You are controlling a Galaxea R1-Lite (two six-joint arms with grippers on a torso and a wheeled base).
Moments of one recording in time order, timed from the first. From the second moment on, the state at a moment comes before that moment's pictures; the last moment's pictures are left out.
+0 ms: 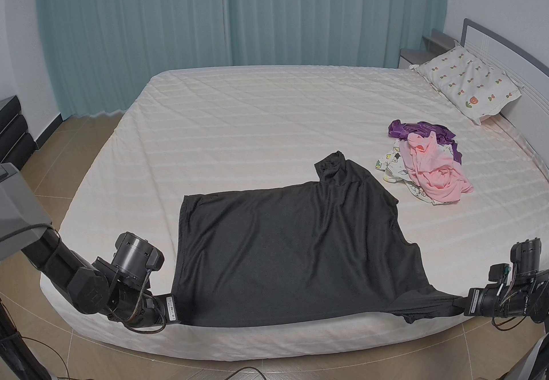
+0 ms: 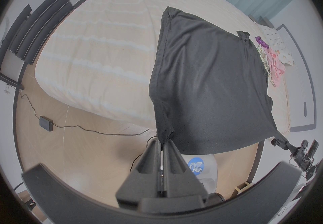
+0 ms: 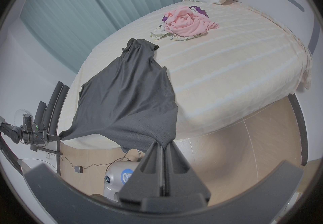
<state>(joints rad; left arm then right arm) -0.36 1.89 -0.51 -0.21 0.03 -0.61 -0.11 1.73 -0.04 -0.81 0.24 0.20</state>
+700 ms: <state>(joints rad) -0.39 1.88 -0.53 -0.19 0.03 -0.62 -0.13 1.73 -0.06 -0.81 0.27 0.18</state>
